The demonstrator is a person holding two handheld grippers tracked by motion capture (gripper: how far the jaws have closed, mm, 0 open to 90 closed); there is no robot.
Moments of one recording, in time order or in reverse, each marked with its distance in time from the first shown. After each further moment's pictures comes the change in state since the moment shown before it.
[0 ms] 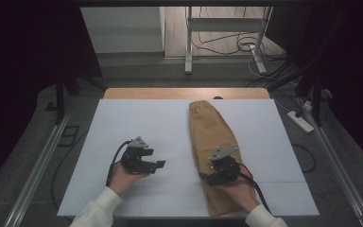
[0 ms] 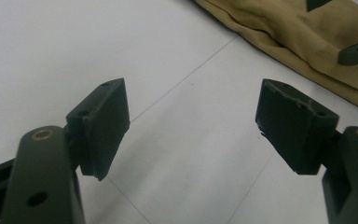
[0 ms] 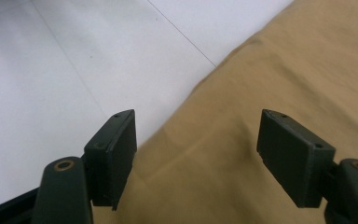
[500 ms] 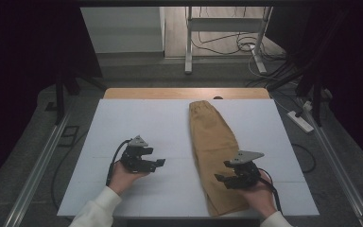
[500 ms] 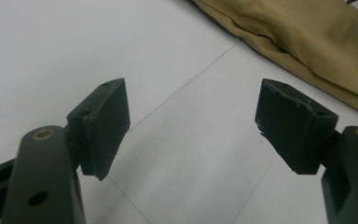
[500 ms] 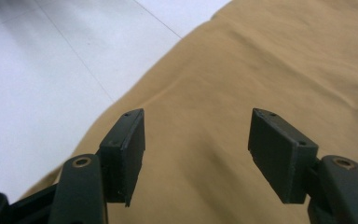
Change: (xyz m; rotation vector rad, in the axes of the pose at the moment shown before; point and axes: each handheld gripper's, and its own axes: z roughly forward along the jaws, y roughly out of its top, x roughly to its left) left arm 0.001 0.002 0.000 -0.002 0.008 -0.007; right arm -0.017 -0.034 -0.041 -0.079 0.007 0.057
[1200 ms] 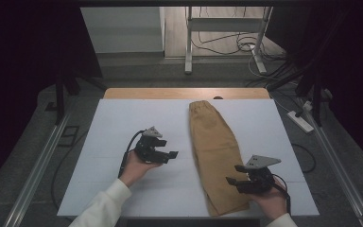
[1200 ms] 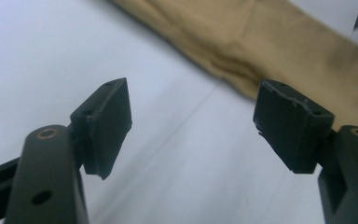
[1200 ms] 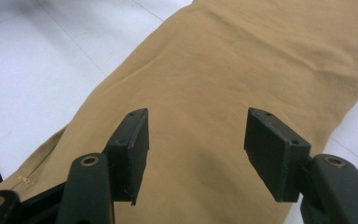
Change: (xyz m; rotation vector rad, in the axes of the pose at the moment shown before) left arm -0.009 0.033 0.019 0.003 -0.039 0.047; right arm -0.008 -0.024 -0.032 -0.031 -0.020 0.047
